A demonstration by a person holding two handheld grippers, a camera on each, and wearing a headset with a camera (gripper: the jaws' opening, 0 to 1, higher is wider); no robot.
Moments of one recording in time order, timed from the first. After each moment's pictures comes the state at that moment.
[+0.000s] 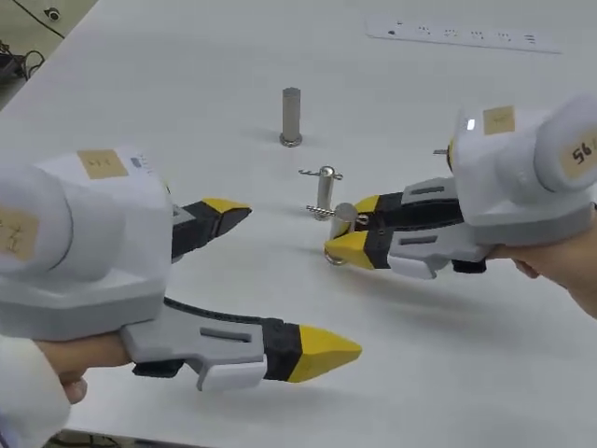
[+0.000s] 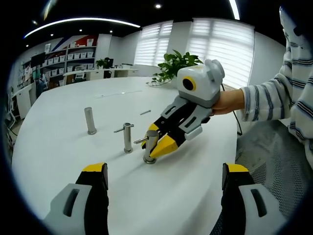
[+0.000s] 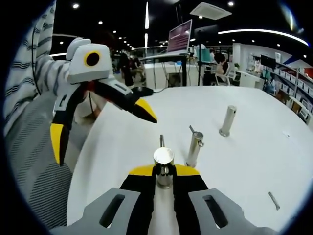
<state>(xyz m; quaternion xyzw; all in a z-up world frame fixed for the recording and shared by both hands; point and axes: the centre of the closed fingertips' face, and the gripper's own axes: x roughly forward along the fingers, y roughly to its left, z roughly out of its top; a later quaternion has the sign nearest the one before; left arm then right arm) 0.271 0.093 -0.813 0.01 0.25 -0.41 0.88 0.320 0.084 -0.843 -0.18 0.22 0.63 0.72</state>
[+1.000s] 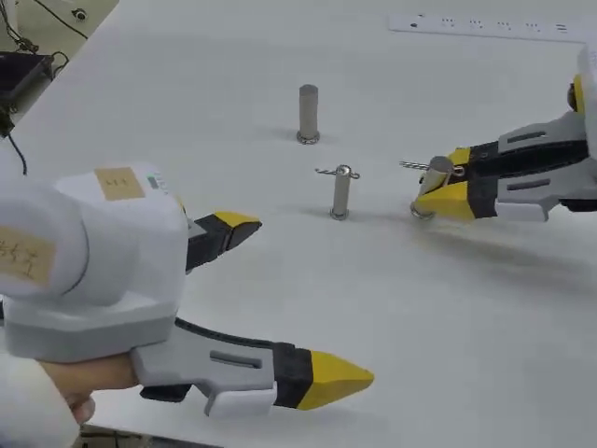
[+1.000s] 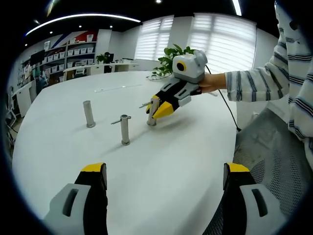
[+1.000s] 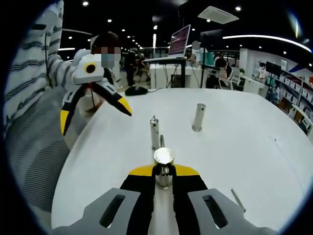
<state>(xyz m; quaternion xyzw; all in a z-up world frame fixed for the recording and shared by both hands) 0.262 0.094 -0.821 0.01 0.28 -0.40 0.87 0.375 0.021 -0.831 -0.19 0.20 0.65 0.71</state>
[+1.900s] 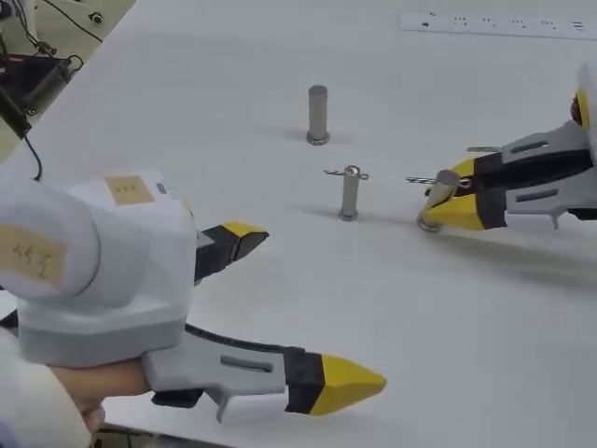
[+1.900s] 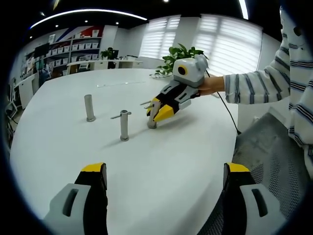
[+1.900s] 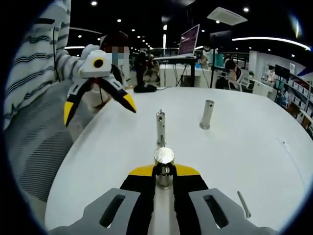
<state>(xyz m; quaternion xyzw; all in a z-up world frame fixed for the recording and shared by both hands) 0.257 0.090 -0.823 0.00 0.29 -0.40 0.87 0.365 0.025 -0.840 -0.19 0.20 0.68 0.68</state>
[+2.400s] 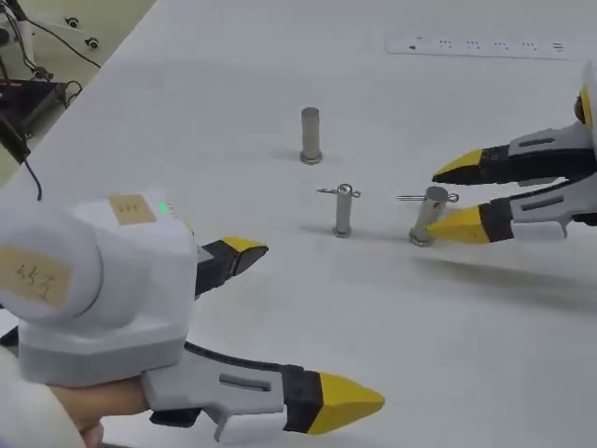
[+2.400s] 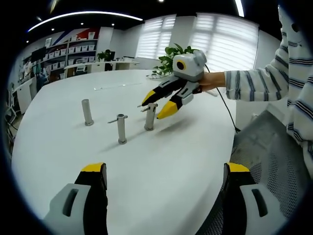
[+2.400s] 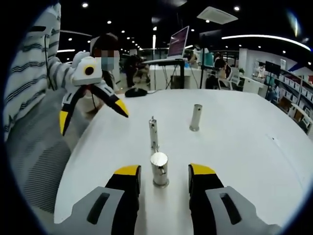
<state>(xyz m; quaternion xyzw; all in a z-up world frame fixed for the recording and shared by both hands) 0.254 0.090 -0.816 0.01 0.28 -0.40 0.87 0.365 0.013 -0.813 -0.17 0.20 0.64 0.72</state>
